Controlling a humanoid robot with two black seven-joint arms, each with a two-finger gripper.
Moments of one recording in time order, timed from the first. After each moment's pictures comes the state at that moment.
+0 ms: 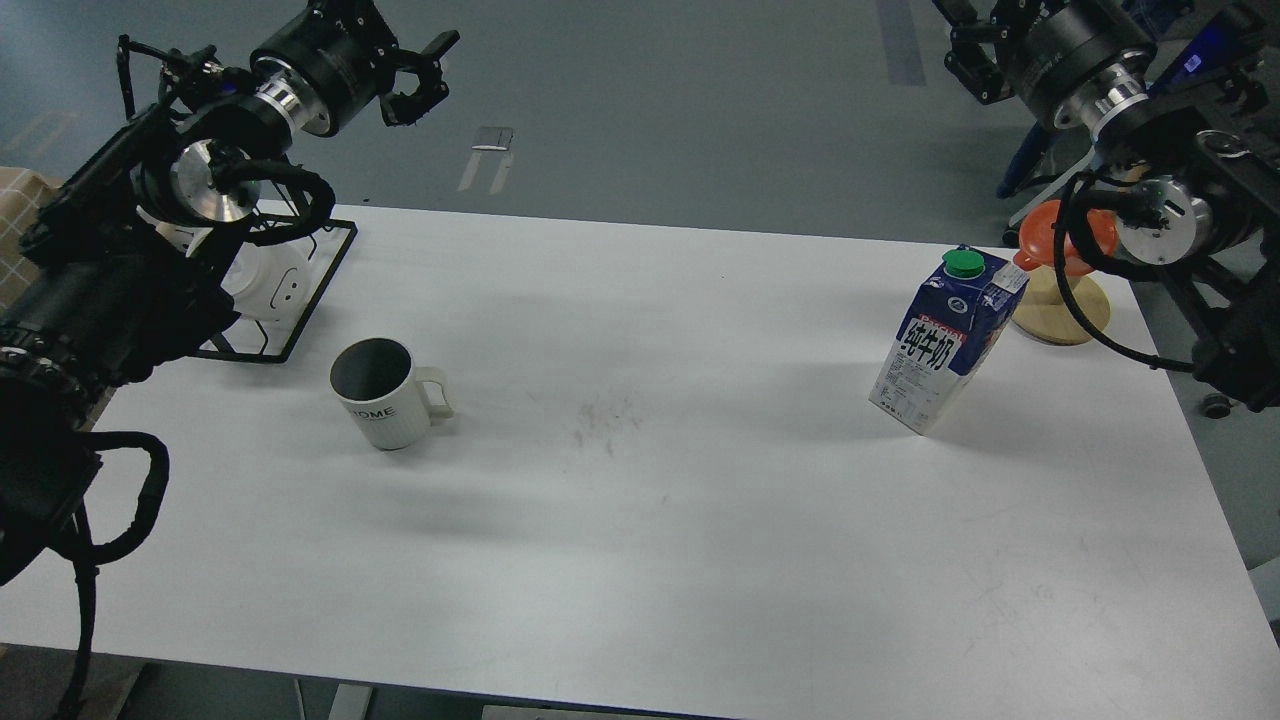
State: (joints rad) left arm -1.04 0.35 -0.90 -0.56 0.17 -0.43 0.00; right arm 1.08 -0.39 0.66 0.78 -0.42 0.20 0.29
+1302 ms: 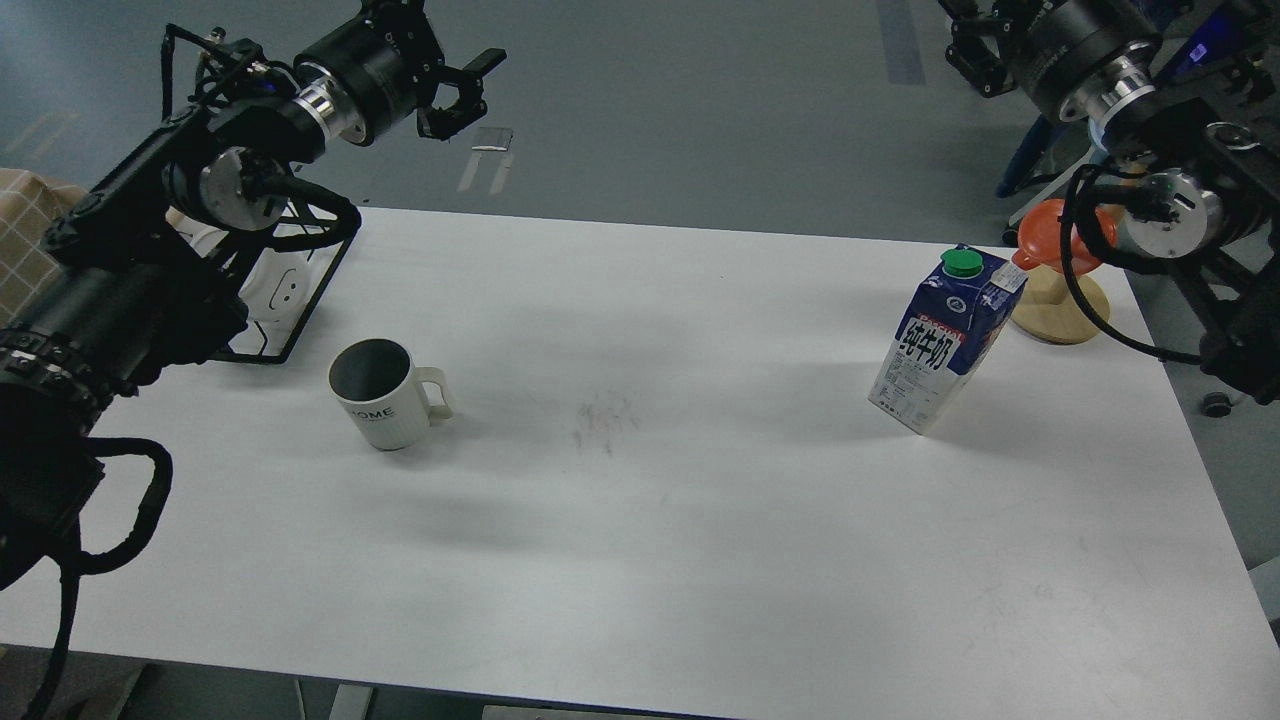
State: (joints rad) left arm -1.03 0.34 -0.85 -0.67 0.26 -0.44 0.00; right arm 1.10 -0.40 0.66 0.78 -0.43 0.23 0.29
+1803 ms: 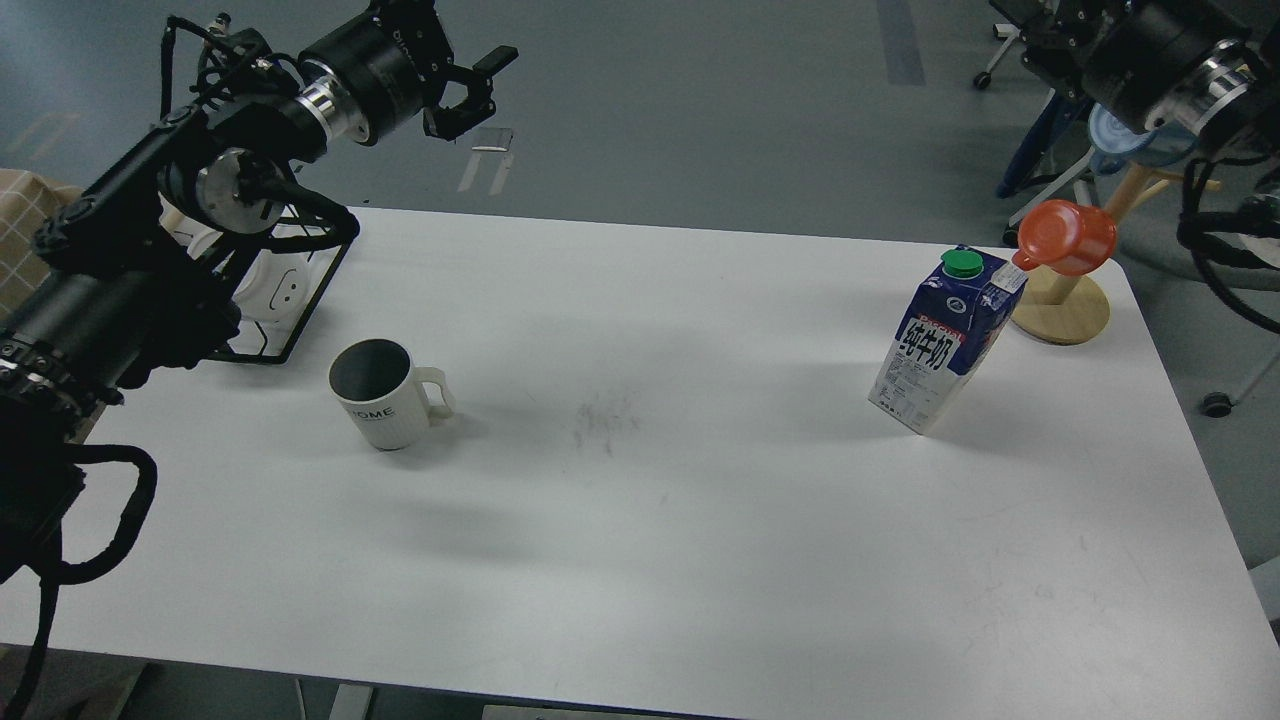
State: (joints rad) left arm -1.01 0.38 -0.85 -0.76 0.28 -0.44 -0.01; right arm 1.08 -0.69 0.55 1.01 -0.72 0.24 0.34
